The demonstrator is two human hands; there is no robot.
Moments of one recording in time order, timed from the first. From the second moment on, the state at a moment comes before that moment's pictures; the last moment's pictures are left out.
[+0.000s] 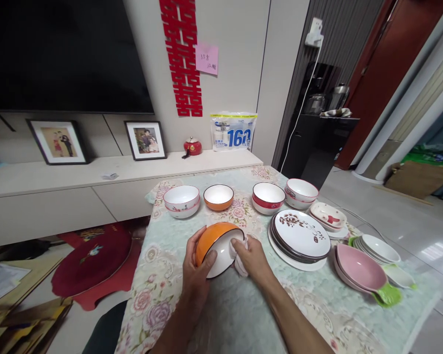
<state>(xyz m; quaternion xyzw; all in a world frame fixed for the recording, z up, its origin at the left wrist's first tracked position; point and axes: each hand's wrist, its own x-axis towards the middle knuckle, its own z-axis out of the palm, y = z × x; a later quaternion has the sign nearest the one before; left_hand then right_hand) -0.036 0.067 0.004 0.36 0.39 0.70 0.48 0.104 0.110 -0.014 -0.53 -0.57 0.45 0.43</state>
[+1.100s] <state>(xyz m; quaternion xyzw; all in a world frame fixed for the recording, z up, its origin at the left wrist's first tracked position) -0.035 0.068 0.002 0.30 0.37 0.71 0.51 0.094 0.104 -0.015 -0.52 -0.48 0.54 0.45</state>
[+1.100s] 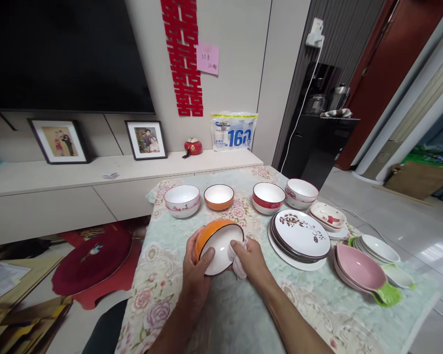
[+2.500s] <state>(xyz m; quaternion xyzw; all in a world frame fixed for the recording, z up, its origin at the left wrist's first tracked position) -0.023 0.069 0.001 0.30 0.37 0.66 0.58 0.103 0.095 0.002 -0.45 -0.79 -0.09 0.41</state>
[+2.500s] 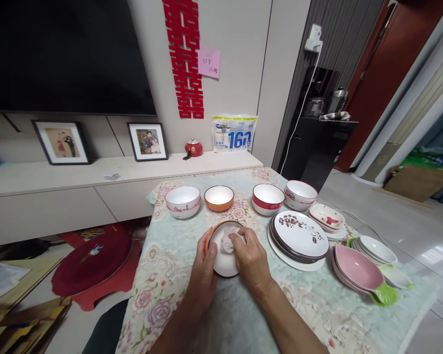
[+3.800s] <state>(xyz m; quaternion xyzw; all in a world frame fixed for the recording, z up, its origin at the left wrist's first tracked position) -0.038 0.069 0.000 0.23 0.39 0.62 0.64 0.120 0.086 0.026 -0.27 -0.39 0.72 0.50</state>
